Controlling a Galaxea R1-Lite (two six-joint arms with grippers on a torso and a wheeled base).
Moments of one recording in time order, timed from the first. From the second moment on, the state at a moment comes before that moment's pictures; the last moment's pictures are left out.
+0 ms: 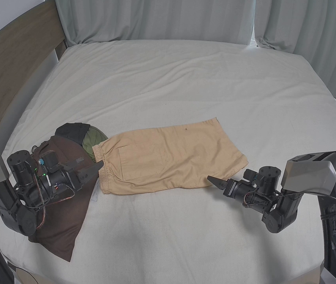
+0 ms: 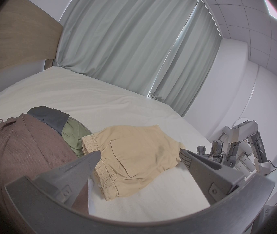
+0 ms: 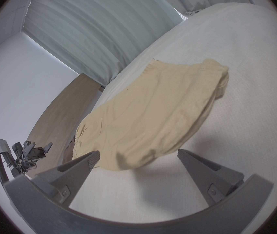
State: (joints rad) left arm -0.04 2.03 -0.39 -1.55 -0.57 -0.24; right arm 0.33 2.51 -0.77 -1.50 0.28 0.61
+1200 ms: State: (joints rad) left arm -0.05 2.05 -0.39 -1.55 -0.57 -0.24; right arm 0.40 2.60 -0.91 -1.54 0.26 0.75
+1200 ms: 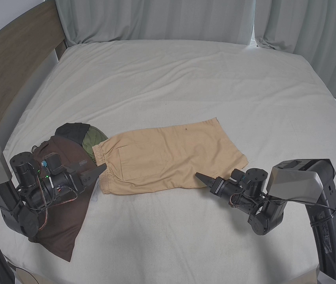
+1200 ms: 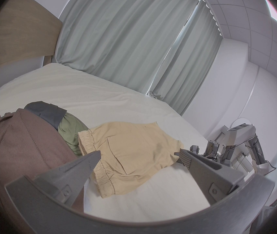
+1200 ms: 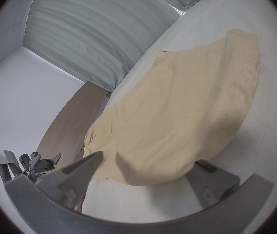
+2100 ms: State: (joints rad) left arm -0.05 2.10 -0.39 -1.55 -0.57 -0.24; right arm 0.40 2.55 -0.78 -1.54 0.22 0.70
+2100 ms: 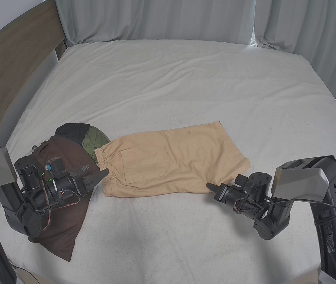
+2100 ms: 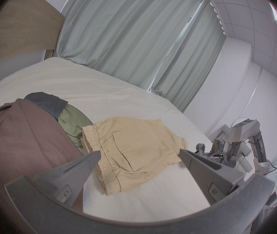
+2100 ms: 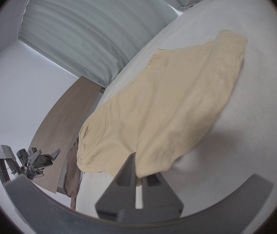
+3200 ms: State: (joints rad) left arm -0.05 2.16 -0.41 -1.55 -0.65 -0.24; right arm 0.41 2.25 -0.11 -1.54 0.20 0.56
